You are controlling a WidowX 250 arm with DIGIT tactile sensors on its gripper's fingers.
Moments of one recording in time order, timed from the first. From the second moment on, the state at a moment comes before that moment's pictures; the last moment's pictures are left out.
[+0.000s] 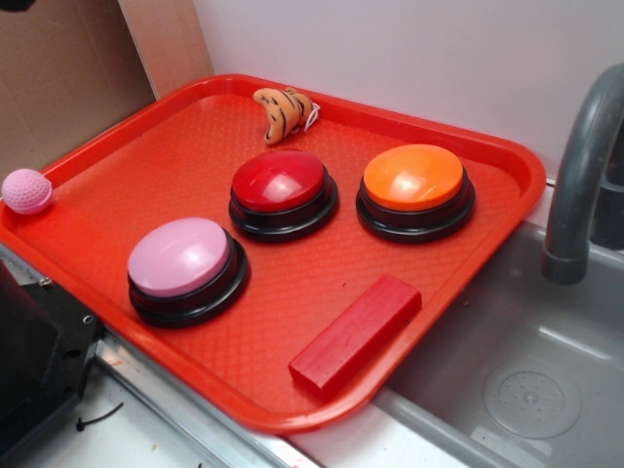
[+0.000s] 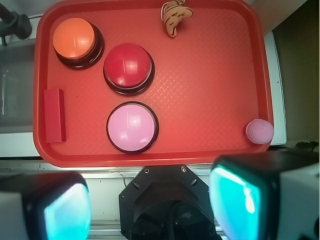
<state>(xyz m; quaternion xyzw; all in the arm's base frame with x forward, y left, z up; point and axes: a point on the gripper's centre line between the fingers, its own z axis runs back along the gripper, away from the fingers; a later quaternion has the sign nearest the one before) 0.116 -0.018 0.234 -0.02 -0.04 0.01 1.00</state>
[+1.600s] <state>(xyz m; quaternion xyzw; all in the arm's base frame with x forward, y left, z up) 0.241 -0.046 0.069 0.01 -0.02 -0.09 1.00</state>
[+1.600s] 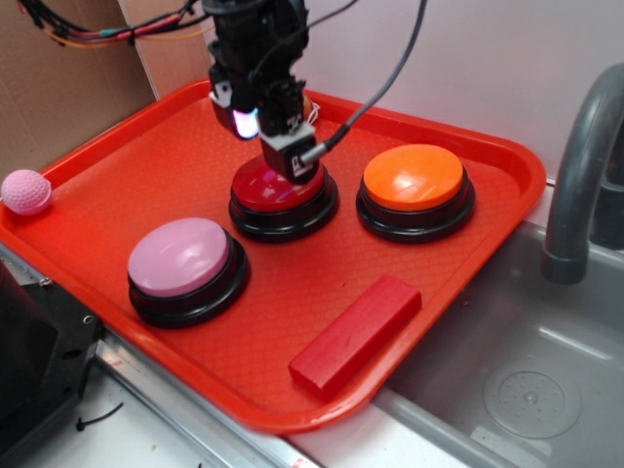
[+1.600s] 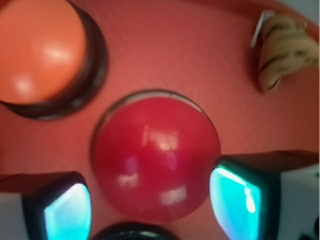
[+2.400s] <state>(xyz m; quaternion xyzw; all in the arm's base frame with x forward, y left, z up) 0.244 -0.040 0.071 -0.01 0.04 -0.10 0.99</state>
